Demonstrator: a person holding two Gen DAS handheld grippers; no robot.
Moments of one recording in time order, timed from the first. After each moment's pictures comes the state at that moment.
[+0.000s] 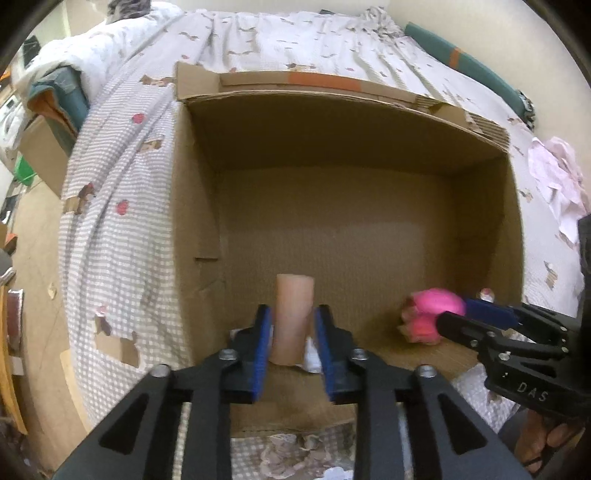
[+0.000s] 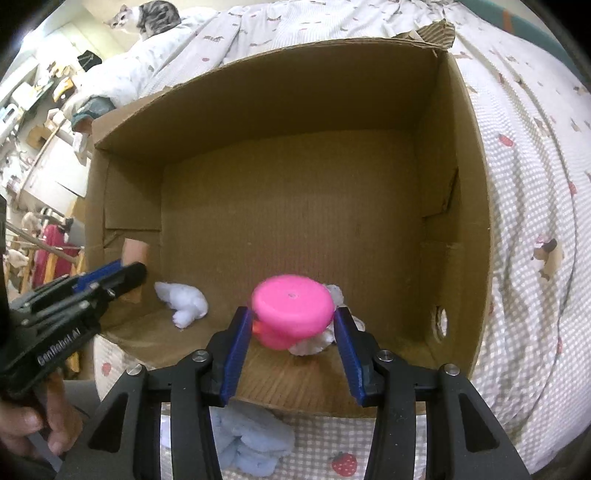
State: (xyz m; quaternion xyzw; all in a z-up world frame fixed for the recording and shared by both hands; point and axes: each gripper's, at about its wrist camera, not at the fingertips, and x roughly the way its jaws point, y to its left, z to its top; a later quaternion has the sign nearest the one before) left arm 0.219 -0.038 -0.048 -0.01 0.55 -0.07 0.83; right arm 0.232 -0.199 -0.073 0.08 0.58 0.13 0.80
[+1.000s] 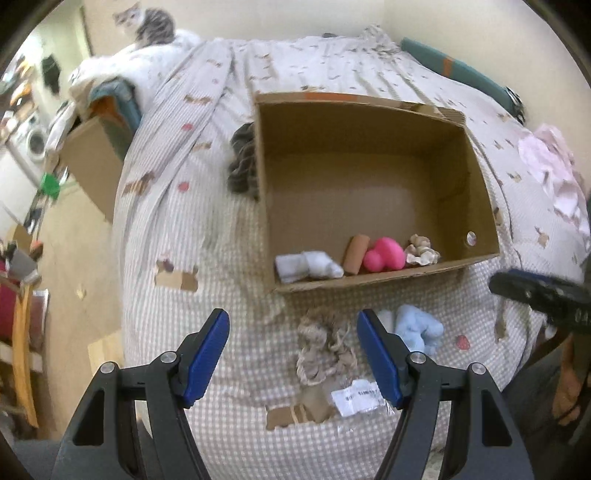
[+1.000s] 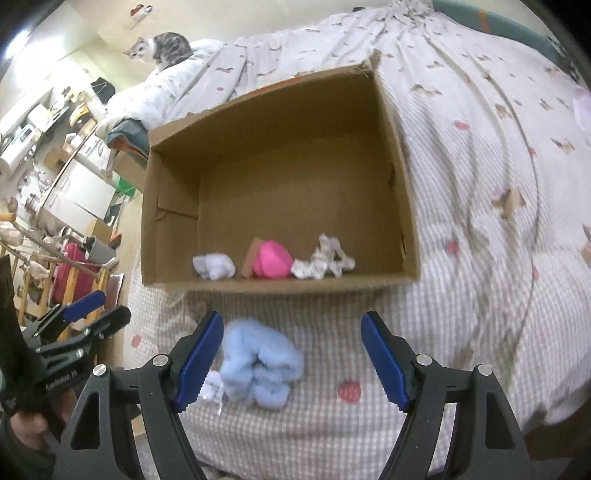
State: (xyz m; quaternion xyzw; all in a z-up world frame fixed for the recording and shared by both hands) left arm 0.099 -0.003 -0.007 0.01 0.51 -0.03 0.86; right arm 0.138 -0.241 -0.035 0.12 0.54 0.14 0.82
